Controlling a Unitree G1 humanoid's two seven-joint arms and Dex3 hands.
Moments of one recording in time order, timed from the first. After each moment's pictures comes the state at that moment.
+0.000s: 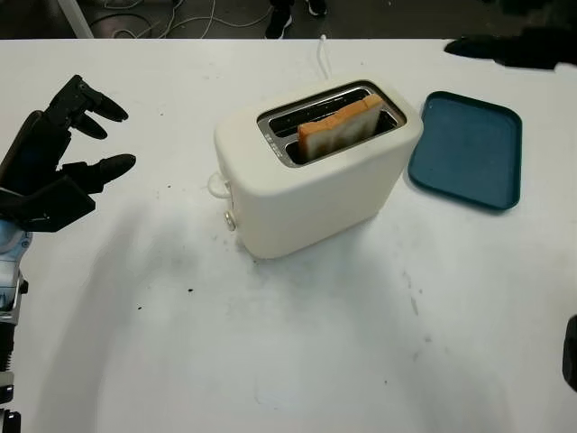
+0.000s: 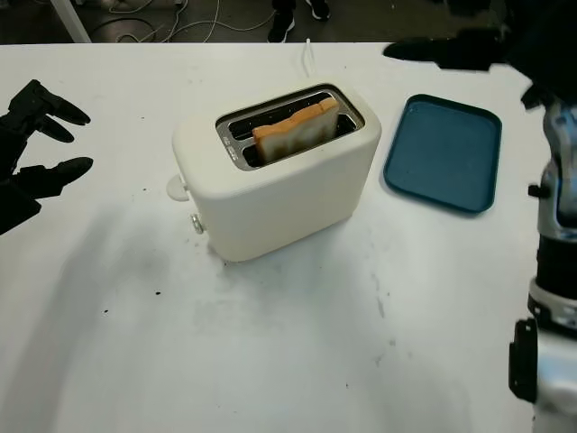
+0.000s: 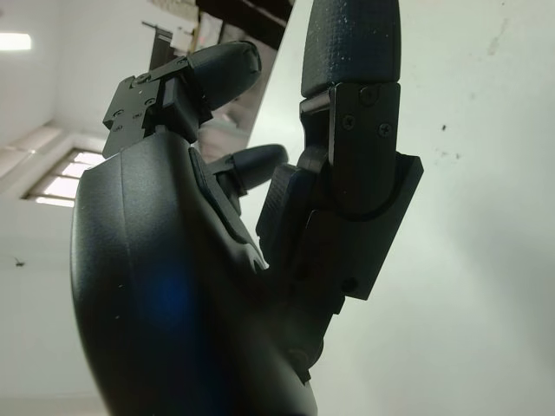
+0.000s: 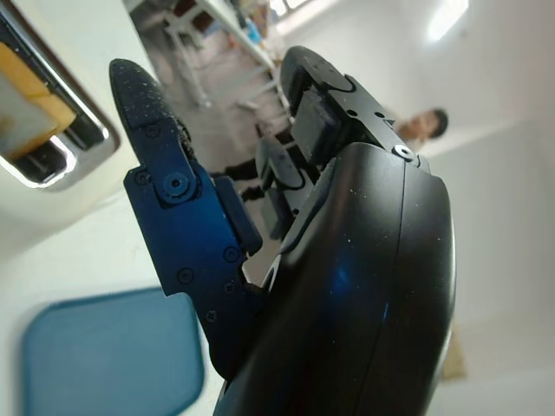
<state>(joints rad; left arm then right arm) -0.35 0.70 0.19 0.18 0.12 -0.30 -0.23 -0.88 -0.70 -0.07 0.00 -0.01 0.16 0.53</state>
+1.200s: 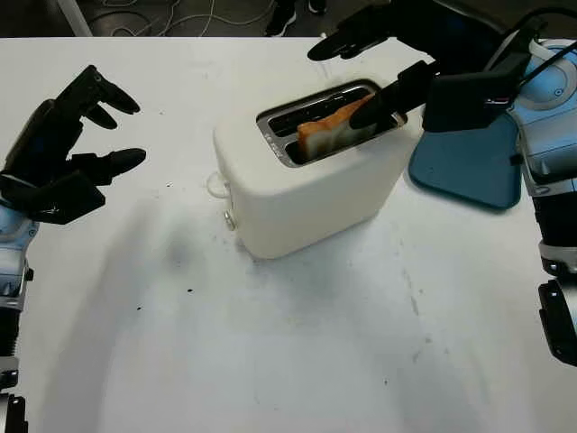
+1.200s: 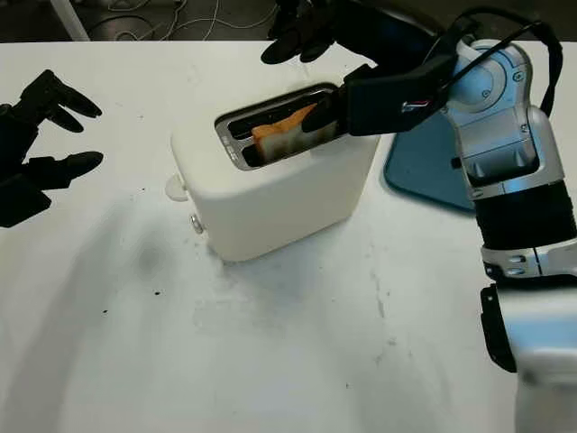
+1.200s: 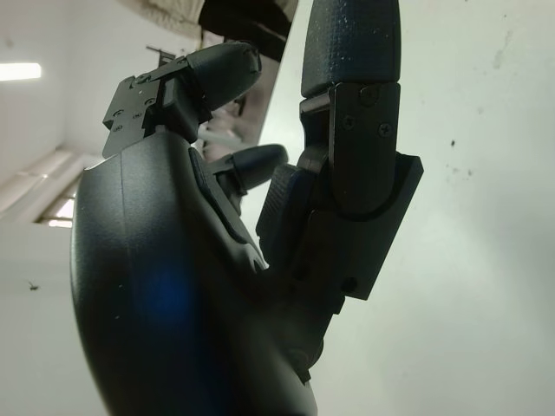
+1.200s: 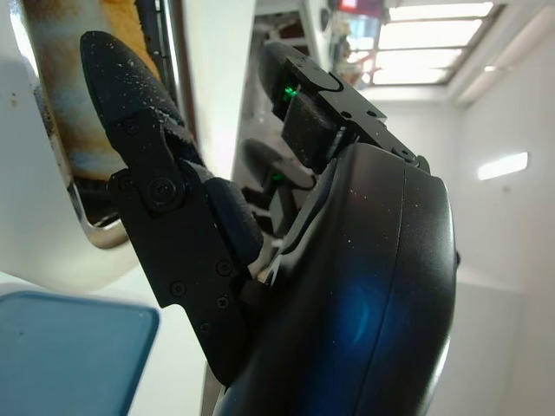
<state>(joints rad) -0.42 0.70 0.16 0.23 0.15 -0.36 -0.24 -0.99 -0.63 0.15 0.21 -0.24 -0.15 0.65</state>
